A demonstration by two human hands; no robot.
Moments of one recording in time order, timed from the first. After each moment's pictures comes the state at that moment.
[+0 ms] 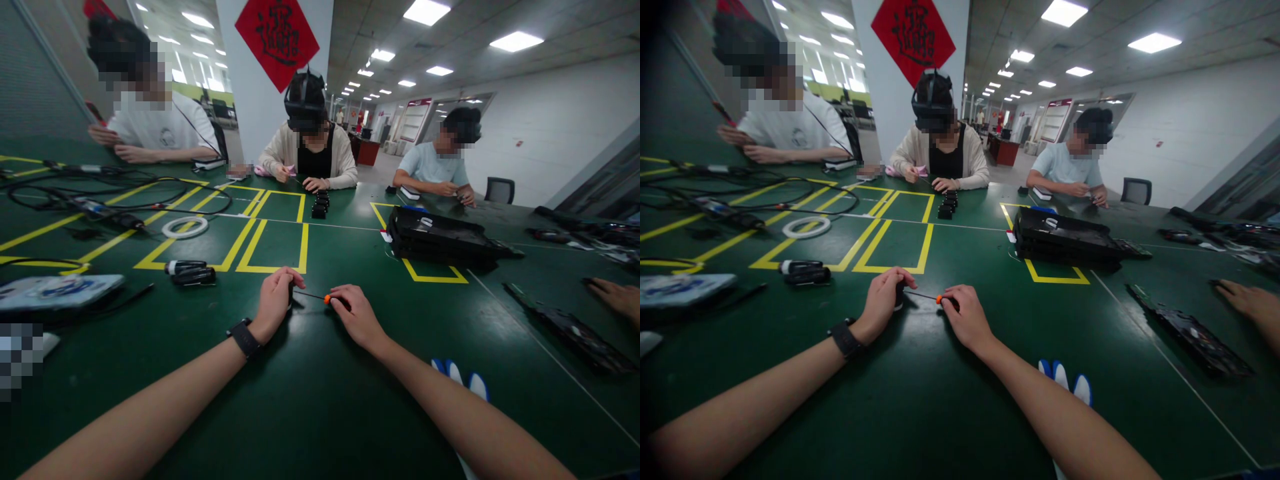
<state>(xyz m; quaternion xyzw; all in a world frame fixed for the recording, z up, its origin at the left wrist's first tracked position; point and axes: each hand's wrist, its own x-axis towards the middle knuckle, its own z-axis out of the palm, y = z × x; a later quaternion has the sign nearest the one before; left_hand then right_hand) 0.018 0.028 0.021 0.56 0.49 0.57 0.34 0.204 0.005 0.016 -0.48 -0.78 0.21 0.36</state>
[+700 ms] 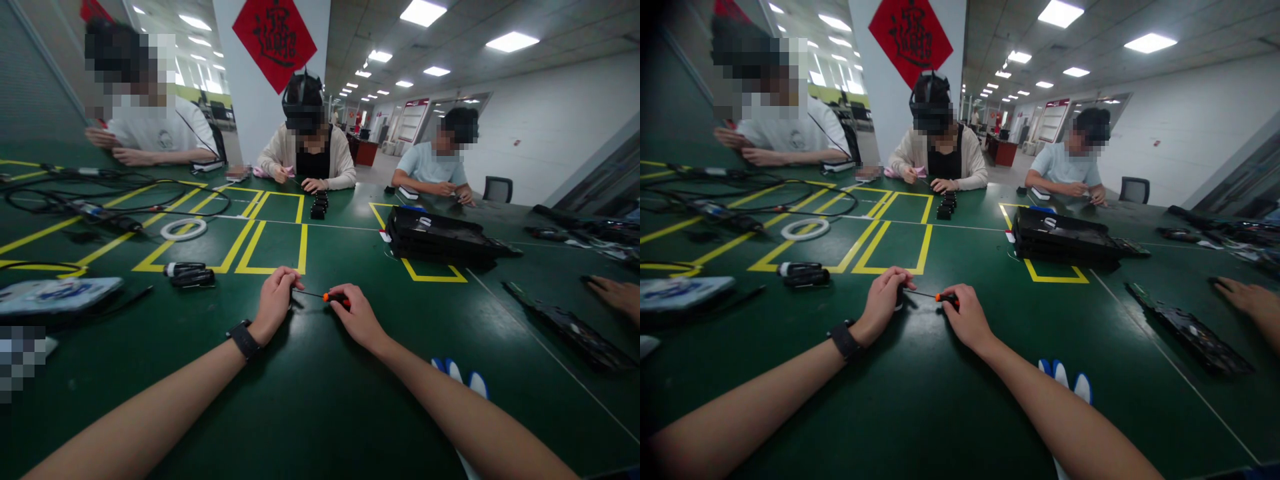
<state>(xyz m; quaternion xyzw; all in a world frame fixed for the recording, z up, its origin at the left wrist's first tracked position) 0.017 0.032 0.011 0.57 0.51 0.56 0.32 0.205 0.008 0.010 -0.48 -0.77 0.22 0.37</state>
